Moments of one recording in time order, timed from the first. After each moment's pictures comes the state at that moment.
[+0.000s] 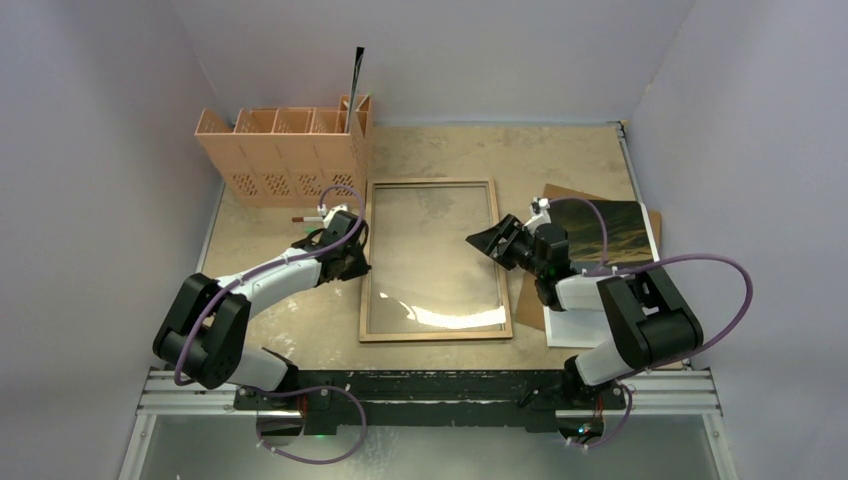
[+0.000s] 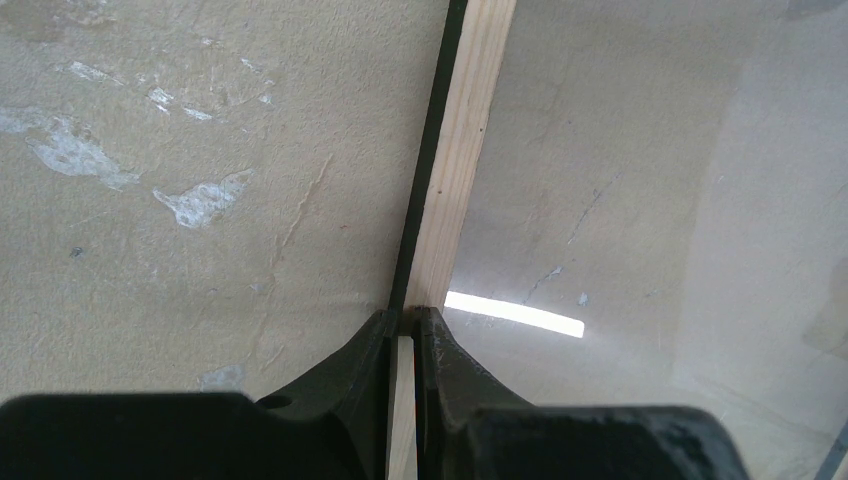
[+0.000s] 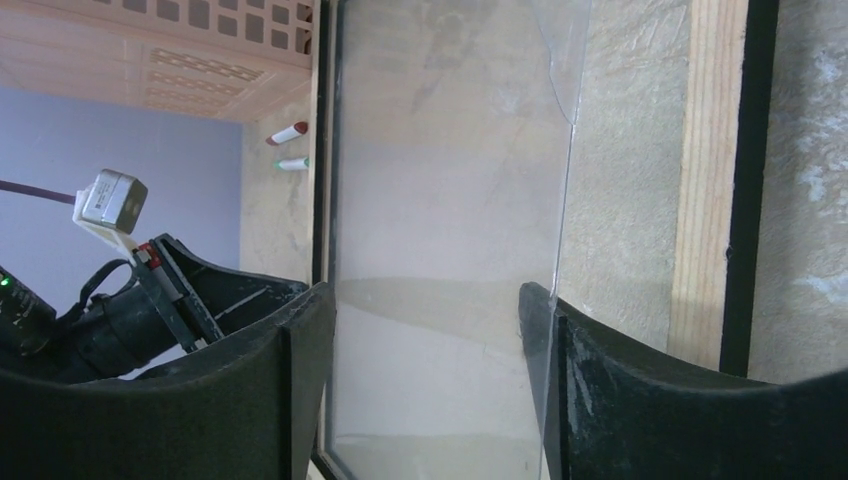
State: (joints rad) left arm -0.49 1.43 0.73 -0.30 -0.18 -0.76; right arm 0.30 1.50 0.39 0.76 -0.36 0.95
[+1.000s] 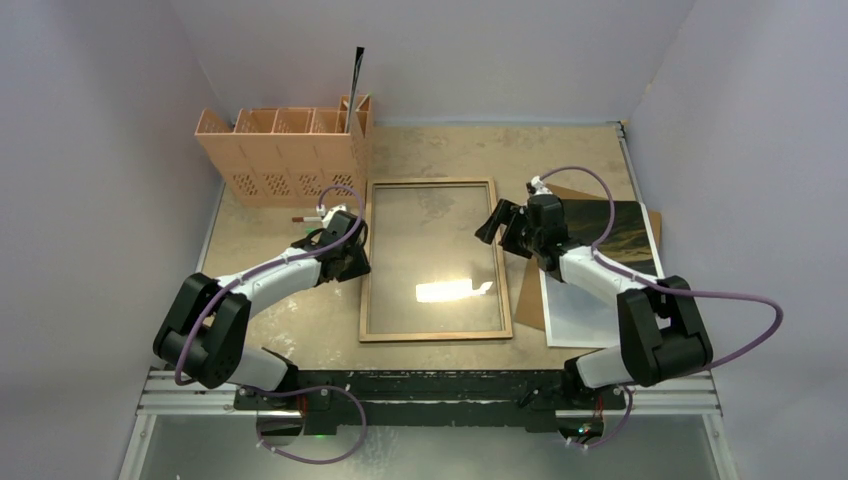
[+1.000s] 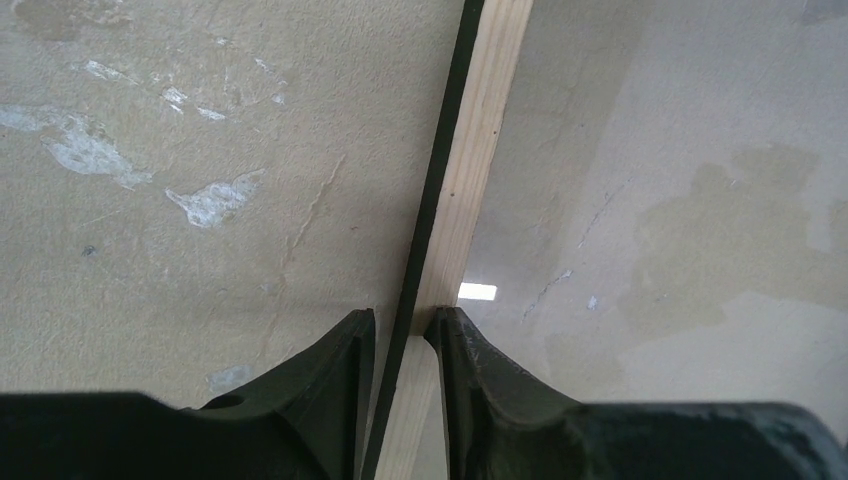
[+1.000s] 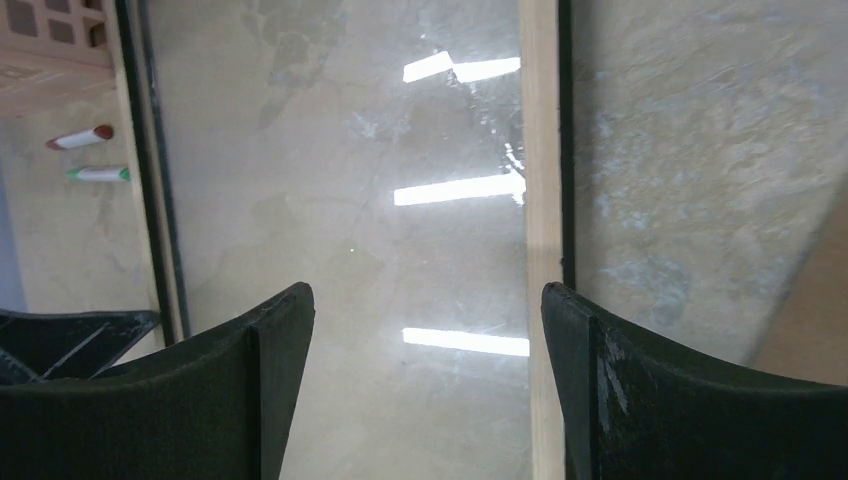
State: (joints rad) left arm -0.48 1.43 0.73 -0.31 -0.19 -0.76; right arm 0.30 1.42 0.68 0.07 -0.18 0.66
